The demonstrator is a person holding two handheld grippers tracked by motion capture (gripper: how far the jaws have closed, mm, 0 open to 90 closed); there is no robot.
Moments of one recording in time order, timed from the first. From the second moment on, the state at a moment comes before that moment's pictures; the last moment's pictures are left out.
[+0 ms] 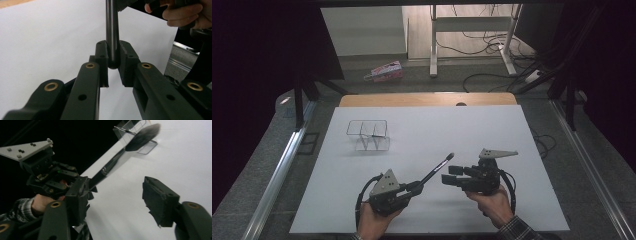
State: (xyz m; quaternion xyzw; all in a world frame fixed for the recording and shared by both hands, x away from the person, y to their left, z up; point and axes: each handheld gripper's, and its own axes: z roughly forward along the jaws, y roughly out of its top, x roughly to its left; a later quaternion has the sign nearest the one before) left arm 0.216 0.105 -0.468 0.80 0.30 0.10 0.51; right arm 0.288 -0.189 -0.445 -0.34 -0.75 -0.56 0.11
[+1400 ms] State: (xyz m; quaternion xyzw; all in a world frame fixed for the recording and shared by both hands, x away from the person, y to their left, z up) left arm 0.226 0.104 -0.464 0.82 0.30 0.07 0.48; right arm 0.295 -0.188 -0.441 -0.33 -0.76 -0.54 0.13
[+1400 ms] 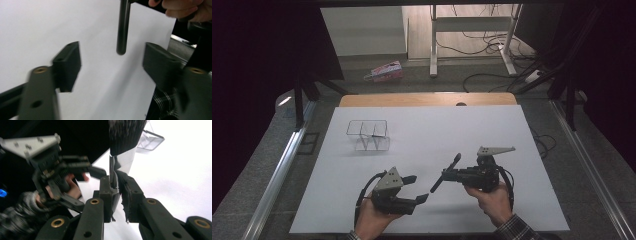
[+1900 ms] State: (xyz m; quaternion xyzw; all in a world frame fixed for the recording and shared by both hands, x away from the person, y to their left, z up) left arm 0.234 0.116 -0.452 0.84 0.28 0.04 0.47; right arm 0.284 -0.172 -0.430 -0.23 -0.87 -0.44 0.01
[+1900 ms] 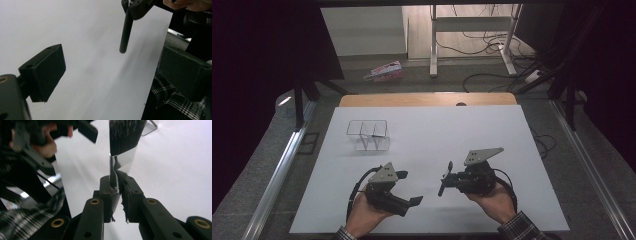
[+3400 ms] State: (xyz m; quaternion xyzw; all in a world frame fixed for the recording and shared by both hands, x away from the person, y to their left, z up) left arm 0.242 0.086 -0.434 0.84 0.22 0.00 0.50; right arm 0.268 -0.139 -0.437 -0.11 -0.91 -0.39 0.00
